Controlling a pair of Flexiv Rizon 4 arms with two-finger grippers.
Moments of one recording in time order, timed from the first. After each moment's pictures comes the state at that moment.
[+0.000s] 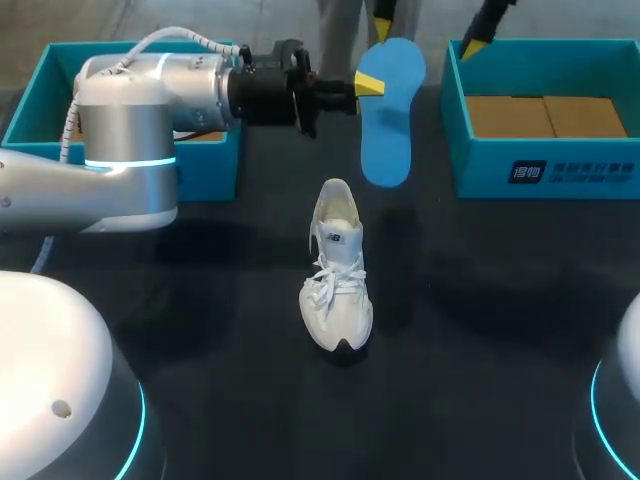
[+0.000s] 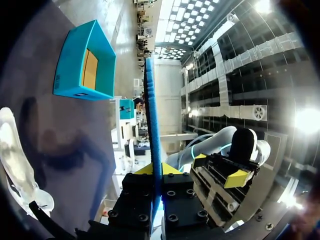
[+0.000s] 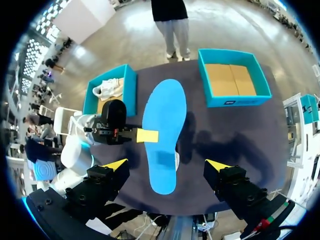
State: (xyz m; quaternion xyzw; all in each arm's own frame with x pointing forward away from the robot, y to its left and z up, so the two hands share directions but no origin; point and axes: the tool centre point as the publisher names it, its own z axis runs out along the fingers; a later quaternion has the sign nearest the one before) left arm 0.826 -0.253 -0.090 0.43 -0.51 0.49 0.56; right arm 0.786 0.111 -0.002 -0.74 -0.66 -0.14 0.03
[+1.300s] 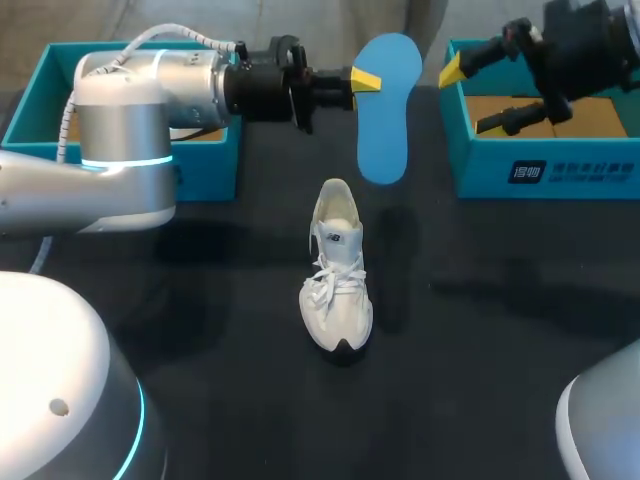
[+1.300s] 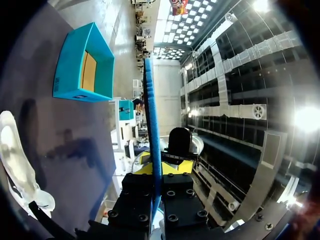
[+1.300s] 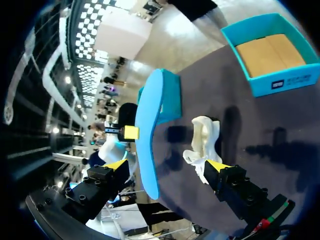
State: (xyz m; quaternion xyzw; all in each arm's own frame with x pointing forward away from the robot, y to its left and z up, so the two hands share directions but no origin) left arm 0.829 -0.248 -0.087 0.43 -0.51 0.49 0.56; right arm 0.782 0.062 -0.080 -0.66 -0.59 -0.39 0.25
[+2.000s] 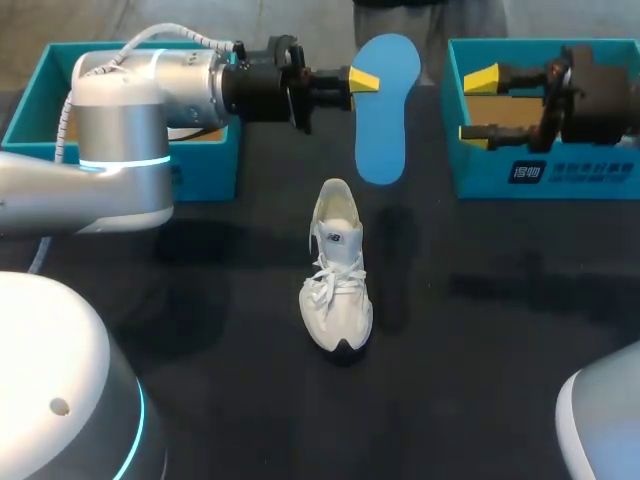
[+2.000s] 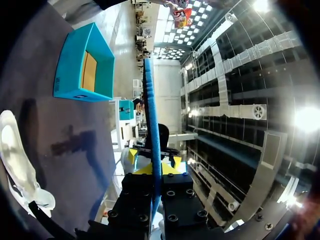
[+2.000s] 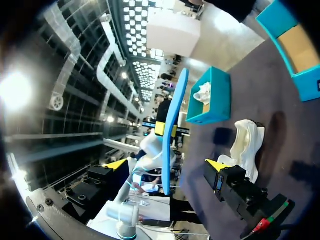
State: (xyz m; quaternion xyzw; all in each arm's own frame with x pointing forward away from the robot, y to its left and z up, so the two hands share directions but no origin) left arm 0.829 -0.246 -0.087 0.43 -0.51 0.49 0.55; right arm 0.783 0.057 -0.086 -0.50 -0.54 -0.56 0.38
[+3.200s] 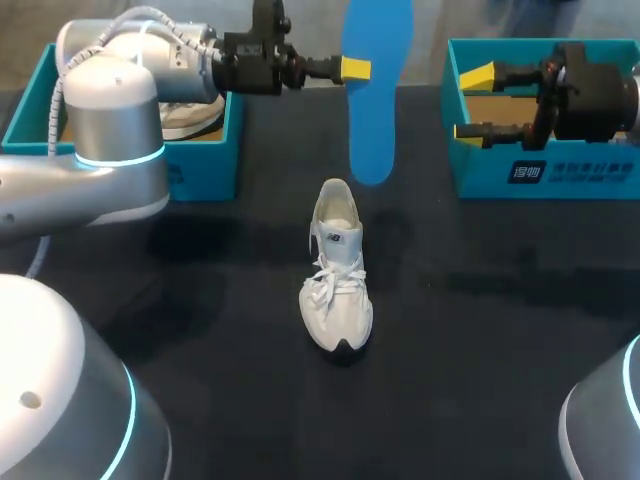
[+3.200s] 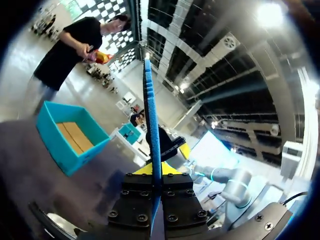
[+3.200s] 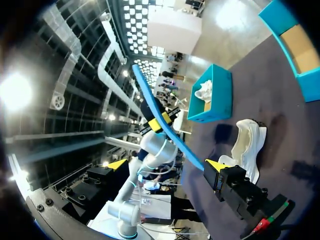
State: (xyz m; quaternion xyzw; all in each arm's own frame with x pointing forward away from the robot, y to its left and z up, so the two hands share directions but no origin) left arm 0.849 -0.237 -0.082 0.21 -0.66 0.65 0.30; right arm 0.788 0.061 -0.087 -0.50 -0.55 -0.55 0.39
